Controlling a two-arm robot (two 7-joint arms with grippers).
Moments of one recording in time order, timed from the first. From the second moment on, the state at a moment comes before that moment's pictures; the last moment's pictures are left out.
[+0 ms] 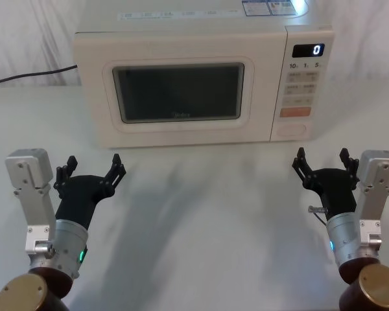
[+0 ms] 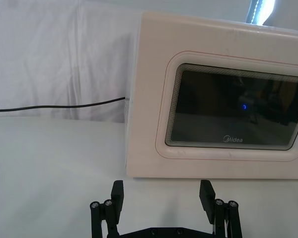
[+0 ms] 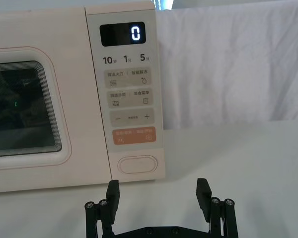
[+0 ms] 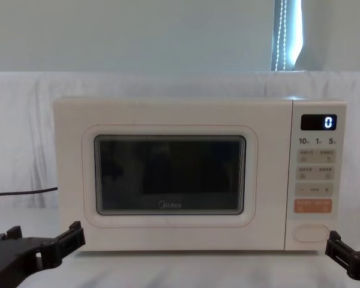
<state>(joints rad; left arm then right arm) -0.01 0.06 0.06 -1.56 -0.18 -0.02 -0.06 0.11 -0.09 -0.03 -1.31 0.00 -0.27 -0.02</state>
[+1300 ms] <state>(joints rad) -0.01 0.06 0.06 -1.56 -0.18 -0.02 -0.06 0.11 -0.09 -0.03 -1.31 0.00 -0.27 -0.02</state>
